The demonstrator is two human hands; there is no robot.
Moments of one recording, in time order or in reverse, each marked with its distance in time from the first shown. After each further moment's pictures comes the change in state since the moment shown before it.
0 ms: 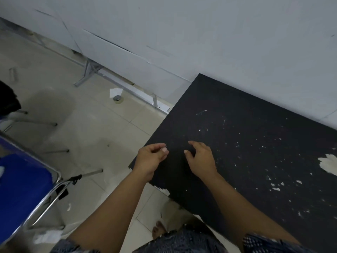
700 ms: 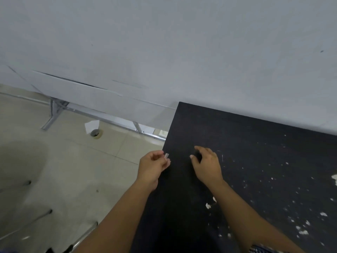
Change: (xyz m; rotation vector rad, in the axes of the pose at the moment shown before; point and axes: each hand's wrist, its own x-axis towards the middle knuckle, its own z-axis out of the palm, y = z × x) left_hand 0.176 0.101 0.077 0.042 -0.109 -0.052; right_hand 0.168 0.006 -0.031 0.114 0.207 0.230
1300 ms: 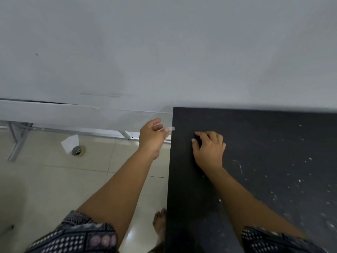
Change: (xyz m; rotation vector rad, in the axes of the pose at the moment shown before) left_hand 0.161 0.103 0.057 0.376 -0.140 0.162; right_hand 0.118 -0.027 0.046 -0.178 0.290 0.163
